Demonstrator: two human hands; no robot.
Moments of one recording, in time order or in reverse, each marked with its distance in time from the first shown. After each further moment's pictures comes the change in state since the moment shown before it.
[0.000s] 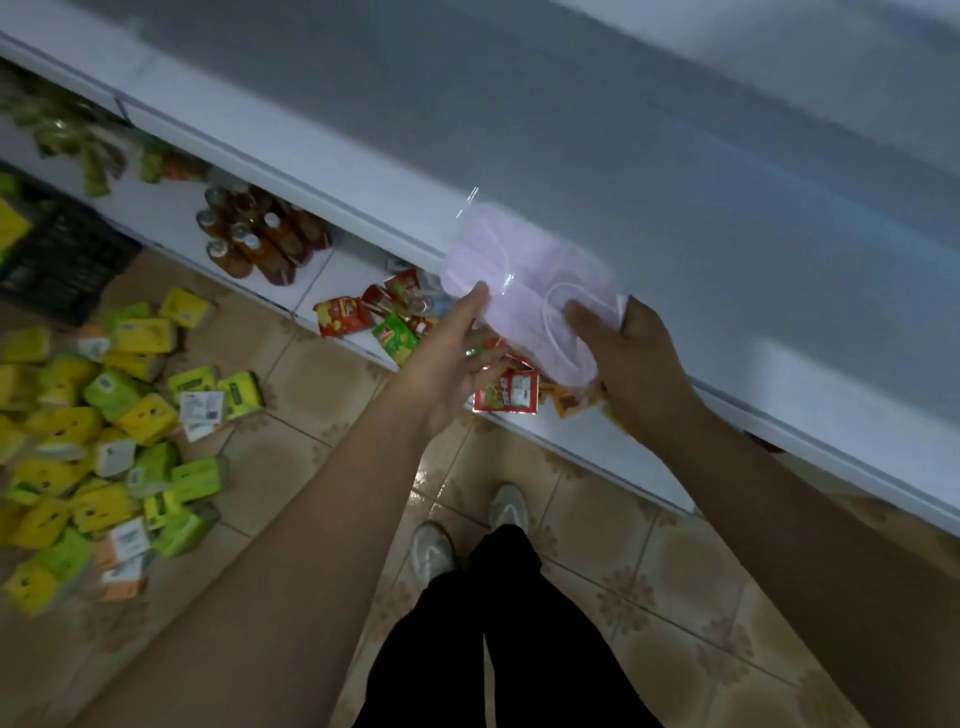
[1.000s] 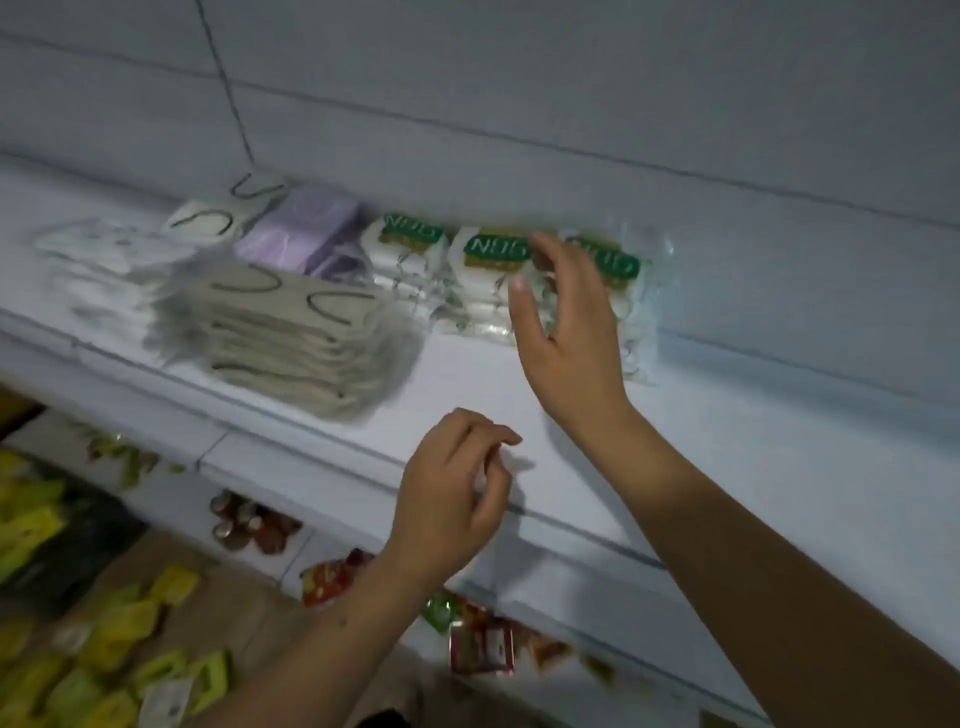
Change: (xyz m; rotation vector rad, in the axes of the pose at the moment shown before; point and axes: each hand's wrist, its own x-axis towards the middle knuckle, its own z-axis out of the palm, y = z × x) left_hand -0.136 0.189 0.159 1.056 0.085 1.548; right_hand 0.012 -0.358 -0.079 -0.332 0.428 -0.960
